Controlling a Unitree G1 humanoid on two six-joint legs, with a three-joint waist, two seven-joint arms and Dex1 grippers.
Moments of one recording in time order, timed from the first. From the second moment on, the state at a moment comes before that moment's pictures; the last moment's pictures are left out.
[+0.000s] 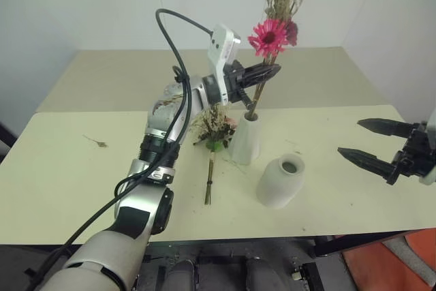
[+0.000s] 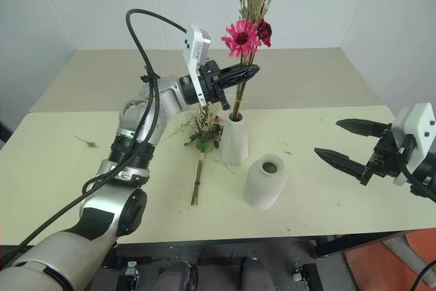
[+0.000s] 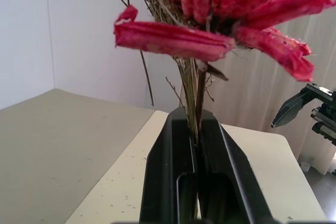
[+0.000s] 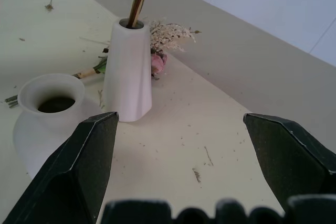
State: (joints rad) left arm -1.11 0.13 -0.01 0.43 -0.43 0.44 -0.89; right arm -0.05 -0.94 -0.56 -0.28 0.65 0.43 1.05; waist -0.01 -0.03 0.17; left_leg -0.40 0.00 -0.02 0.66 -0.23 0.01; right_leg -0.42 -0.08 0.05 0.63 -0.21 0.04
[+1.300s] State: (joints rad) left arm -0.93 0.33 -0.19 0.07 -0.39 1.60 -0.43; right arm -0.20 -0.96 -0.40 -0.15 0.60 0.38 1.16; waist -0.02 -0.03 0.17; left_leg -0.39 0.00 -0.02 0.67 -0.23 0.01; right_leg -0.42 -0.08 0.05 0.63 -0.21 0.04
